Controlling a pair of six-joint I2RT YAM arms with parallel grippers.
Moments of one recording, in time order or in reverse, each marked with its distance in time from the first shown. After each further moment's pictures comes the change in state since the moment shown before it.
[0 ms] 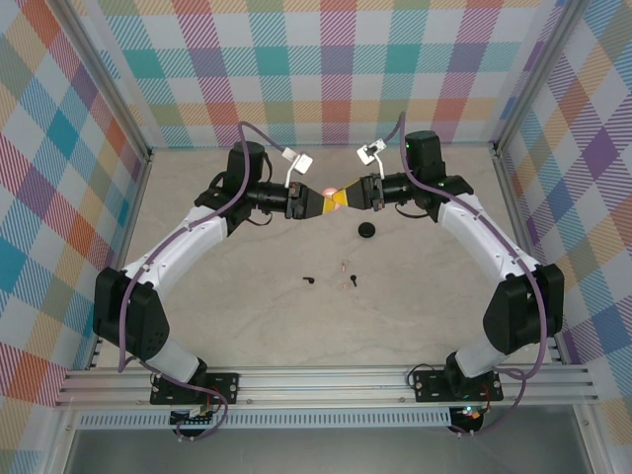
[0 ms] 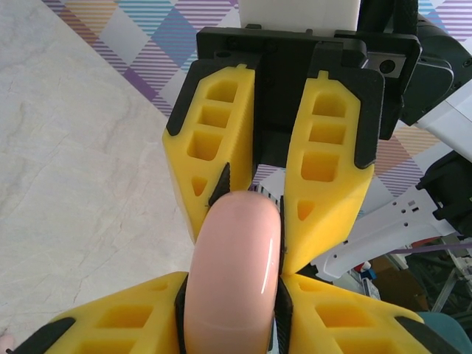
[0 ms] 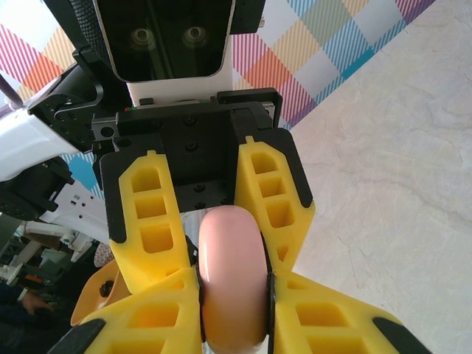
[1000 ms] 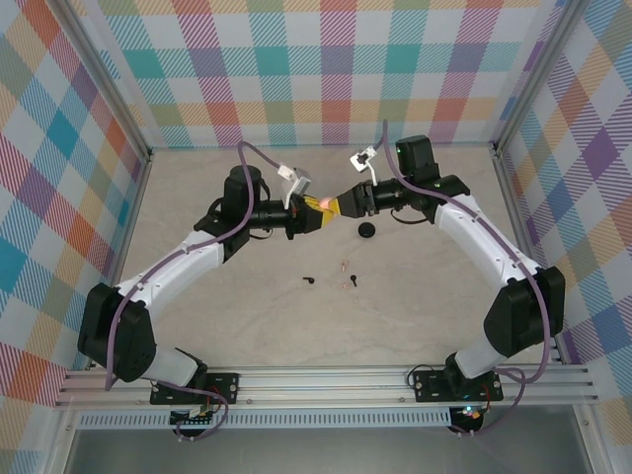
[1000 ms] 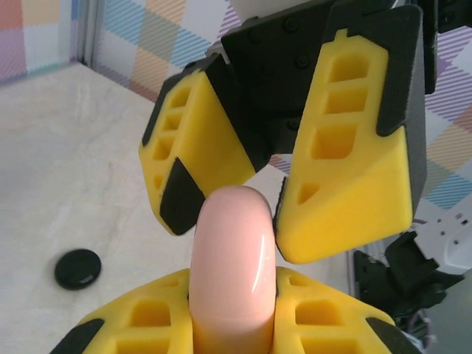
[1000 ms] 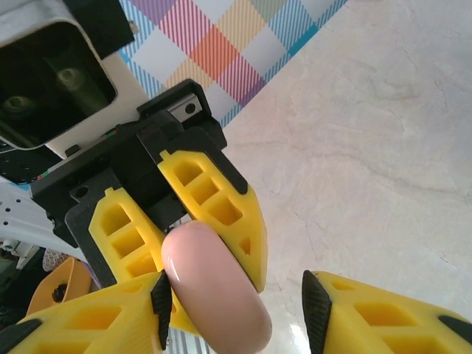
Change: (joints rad) left arm -0.045 -0.130 -0.250 0.261 -0.225 0.251; right arm 0.049 -0.015 0.023 -0.156 0.201 -0.091
